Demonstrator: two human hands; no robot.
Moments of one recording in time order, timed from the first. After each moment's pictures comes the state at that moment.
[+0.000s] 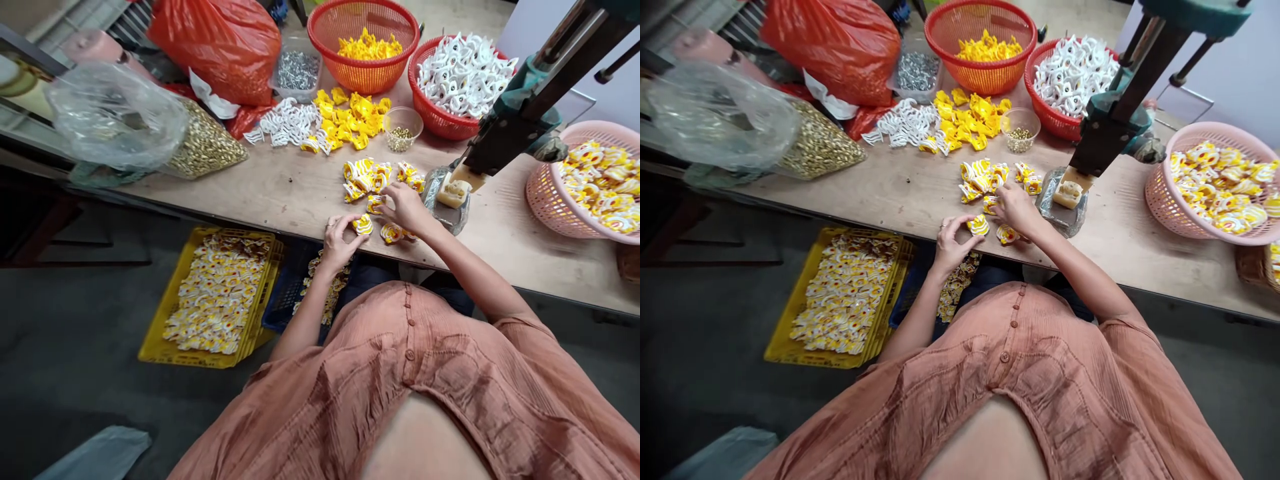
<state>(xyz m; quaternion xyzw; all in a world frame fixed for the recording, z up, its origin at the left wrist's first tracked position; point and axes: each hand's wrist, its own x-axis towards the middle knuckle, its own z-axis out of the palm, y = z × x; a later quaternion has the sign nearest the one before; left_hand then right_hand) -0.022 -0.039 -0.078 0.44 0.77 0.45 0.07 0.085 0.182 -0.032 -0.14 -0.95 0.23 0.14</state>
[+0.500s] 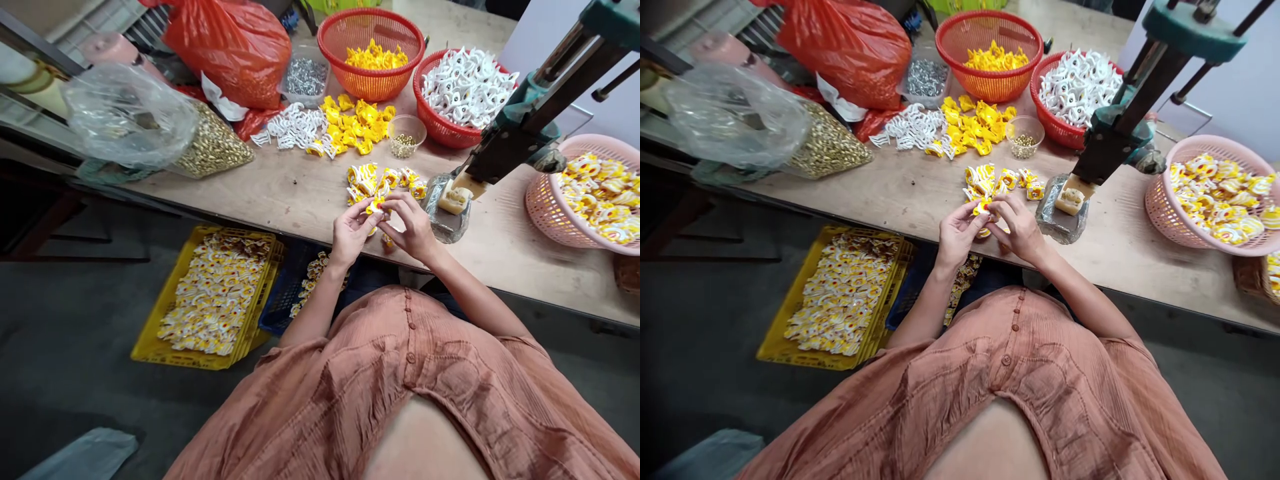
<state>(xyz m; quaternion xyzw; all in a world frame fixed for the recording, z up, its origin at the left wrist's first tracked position) 0.003 0.003 -0.026 0.28 0.55 0.73 0.28 0.120 0.149 -0.008 -0.01 -0.87 0.31 0.37</state>
